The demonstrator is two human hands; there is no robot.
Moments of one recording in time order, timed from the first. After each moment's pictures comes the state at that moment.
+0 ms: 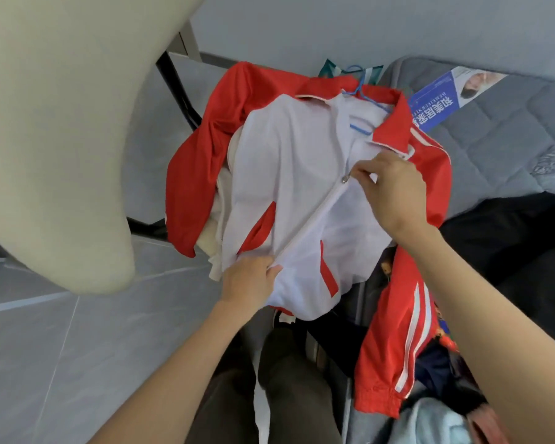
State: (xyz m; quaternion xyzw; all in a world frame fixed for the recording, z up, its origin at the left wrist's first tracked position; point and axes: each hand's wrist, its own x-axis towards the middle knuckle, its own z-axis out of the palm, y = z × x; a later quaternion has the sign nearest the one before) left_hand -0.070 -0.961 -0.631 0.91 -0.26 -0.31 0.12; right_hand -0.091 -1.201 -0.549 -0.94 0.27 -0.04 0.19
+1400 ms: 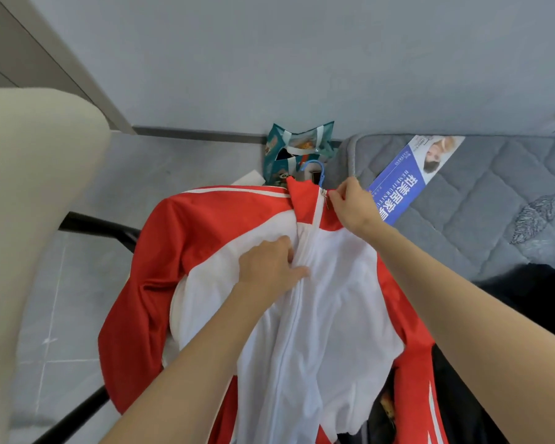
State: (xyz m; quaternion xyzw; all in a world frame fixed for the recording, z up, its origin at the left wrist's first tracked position) left_hand 0.131 -1.198 -0.643 0.86 -0.35 -0.35 0.11; right_hand 0.080 -1.380 -0.645 -0.80 0.49 0.09 0.32
